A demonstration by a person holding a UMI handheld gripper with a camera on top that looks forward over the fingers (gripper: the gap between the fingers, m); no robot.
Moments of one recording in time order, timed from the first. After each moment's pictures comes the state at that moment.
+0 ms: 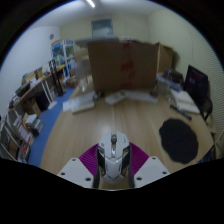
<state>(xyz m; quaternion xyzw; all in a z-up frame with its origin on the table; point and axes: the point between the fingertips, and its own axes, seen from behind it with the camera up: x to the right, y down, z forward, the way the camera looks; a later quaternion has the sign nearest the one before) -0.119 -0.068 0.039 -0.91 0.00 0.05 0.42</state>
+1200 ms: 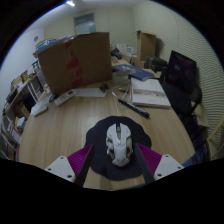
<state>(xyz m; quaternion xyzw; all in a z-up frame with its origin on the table) 0.130 -0.055 0.019 -0.93 0.05 0.02 0.37</state>
